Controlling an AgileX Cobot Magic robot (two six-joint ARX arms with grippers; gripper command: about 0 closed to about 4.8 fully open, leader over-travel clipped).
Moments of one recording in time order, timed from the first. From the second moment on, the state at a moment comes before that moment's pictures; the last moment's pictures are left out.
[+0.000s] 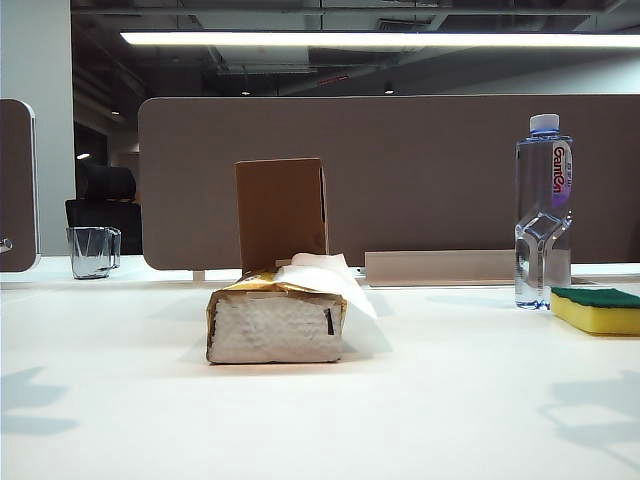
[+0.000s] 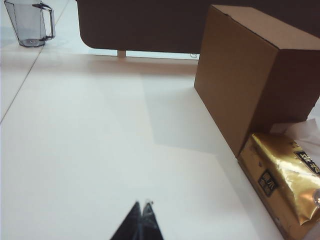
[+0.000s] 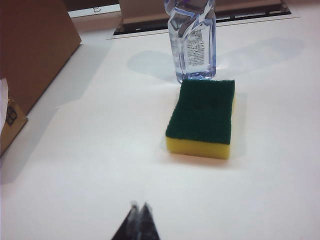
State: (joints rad) left arm -0.08 0.35 0.10 0.11 0.14 -0.06; right arm -0.05 0.38 0.17 -0.10 -0.26 0.09
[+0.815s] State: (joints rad) left arm -0.08 0.09 0.01 0.08 0.13 -0.06; right arm -0.05 0.18 0.01 -0.04 -0.29 0.07
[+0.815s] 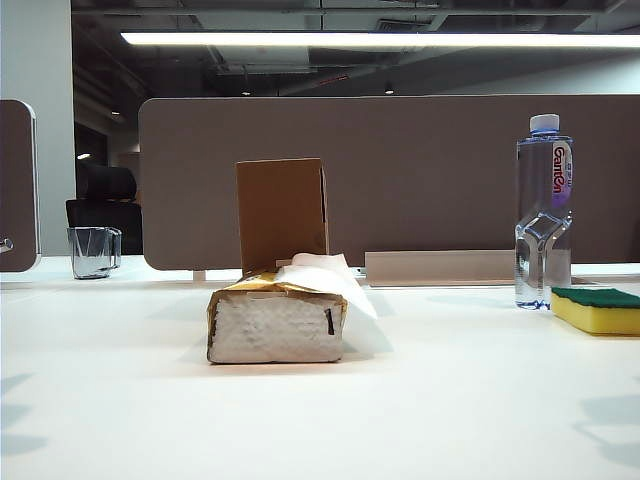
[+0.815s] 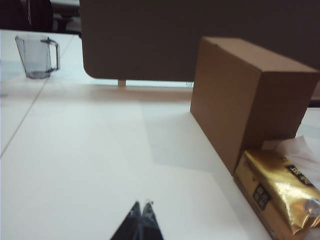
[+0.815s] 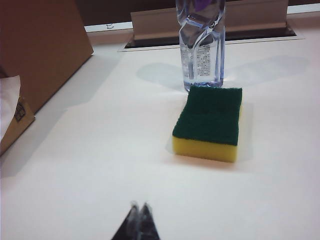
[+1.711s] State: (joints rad) left arm -0.08 0.02 0.01 -0.10 0.13 -0.06; right arm -0.05 0.00 0.01 -0.16 -0.29 0.07
